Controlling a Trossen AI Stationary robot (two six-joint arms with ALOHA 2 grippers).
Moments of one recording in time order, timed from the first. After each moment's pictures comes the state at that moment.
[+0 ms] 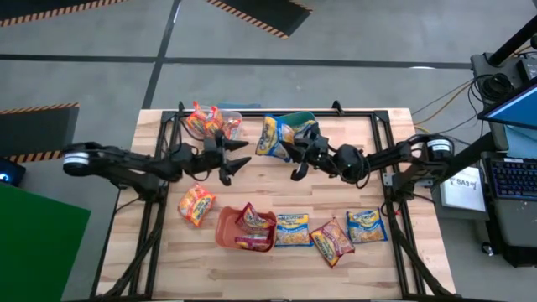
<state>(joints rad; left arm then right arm) 0.15 1.22 0.38 1.07 -0.06 -0.17 -0.09 1.61 0.66 1.40 0.22 0.04</state>
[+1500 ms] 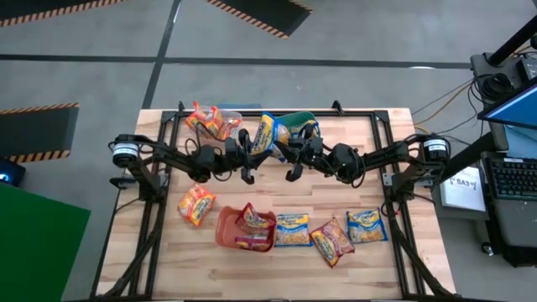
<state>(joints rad) 0.15 1.71 0.59 1.56 -0.01 -0.18 -0.08 1.65 0.74 1.34 0.20 0.01</state>
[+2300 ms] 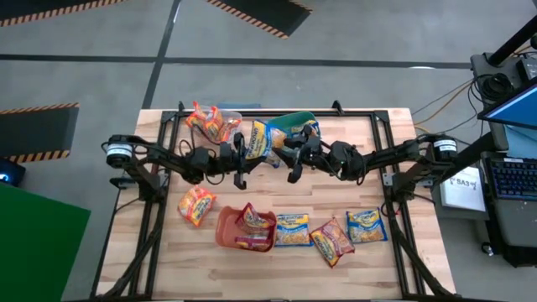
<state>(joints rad) 0.15 1.65 0.48 1.56 0.07 -0.13 -0.08 1.55 0.74 1.07 0.18 0.08</state>
